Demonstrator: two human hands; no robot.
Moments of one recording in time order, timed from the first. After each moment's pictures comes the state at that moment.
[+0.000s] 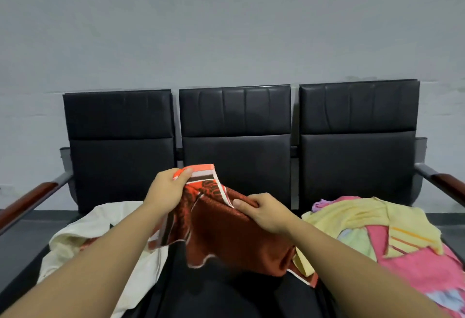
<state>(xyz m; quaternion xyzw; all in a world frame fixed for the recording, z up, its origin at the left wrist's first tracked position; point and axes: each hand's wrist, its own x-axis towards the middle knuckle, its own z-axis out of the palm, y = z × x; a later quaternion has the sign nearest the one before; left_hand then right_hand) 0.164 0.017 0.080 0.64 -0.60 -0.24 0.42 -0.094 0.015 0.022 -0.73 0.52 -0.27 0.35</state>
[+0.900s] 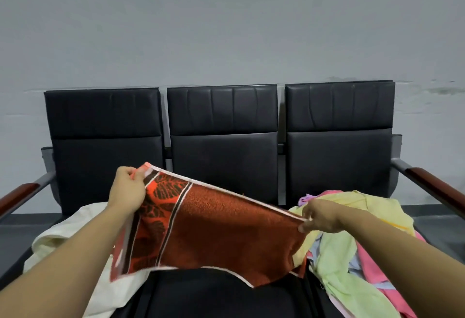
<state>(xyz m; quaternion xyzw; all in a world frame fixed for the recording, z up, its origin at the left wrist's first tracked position) 0.207 0.017 0.070 0.71 -0.46 -0.21 0.49 -0.234 0.033 0.029 -0.74 0.64 0.07 0.19</state>
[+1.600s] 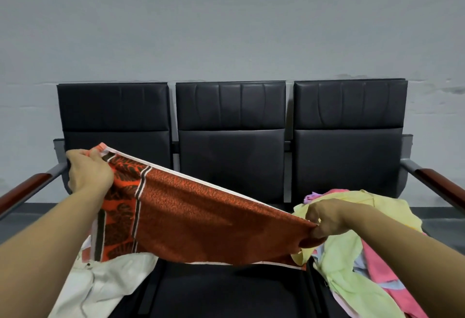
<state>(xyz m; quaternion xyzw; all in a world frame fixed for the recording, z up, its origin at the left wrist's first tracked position) 0.270 0.017 0.096 0.77 -0.31 -0.09 0.55 -0.228 0.037 0.037 -0.77 0.60 0.20 0.13</state>
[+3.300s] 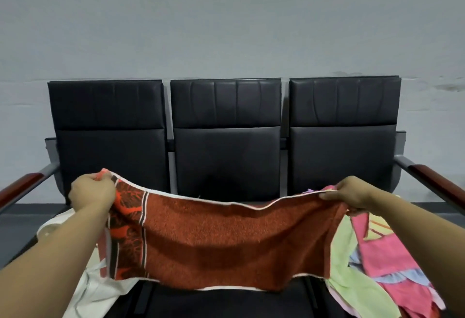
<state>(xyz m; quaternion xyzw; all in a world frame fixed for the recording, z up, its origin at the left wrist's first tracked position) 0.261 0.031 0.057 0.80 -0.32 -0.12 0.49 -0.283 0.032 0.050 -0.55 0.75 -0.17 0.34</state>
